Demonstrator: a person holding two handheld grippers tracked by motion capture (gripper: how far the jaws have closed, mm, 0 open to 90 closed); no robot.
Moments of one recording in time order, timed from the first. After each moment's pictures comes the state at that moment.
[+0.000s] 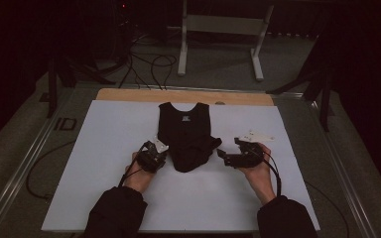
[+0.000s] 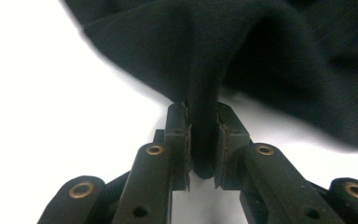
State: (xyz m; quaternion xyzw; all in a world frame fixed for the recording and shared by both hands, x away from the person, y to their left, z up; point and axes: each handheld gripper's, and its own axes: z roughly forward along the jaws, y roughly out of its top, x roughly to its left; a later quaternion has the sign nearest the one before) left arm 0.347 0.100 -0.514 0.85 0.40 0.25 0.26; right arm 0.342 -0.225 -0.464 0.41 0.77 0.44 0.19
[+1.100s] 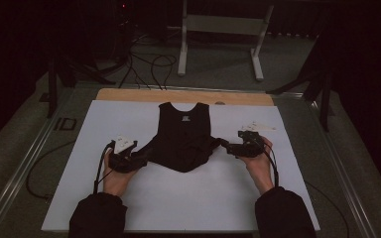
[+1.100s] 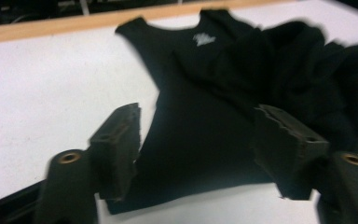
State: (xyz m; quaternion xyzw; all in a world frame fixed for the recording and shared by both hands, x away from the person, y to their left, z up) left arm 0.320 0.172 -0.486 0.73 0.46 0.22 0.45; right arm 0.377 -0.234 -0.470 0.46 0.75 0.43 0.19
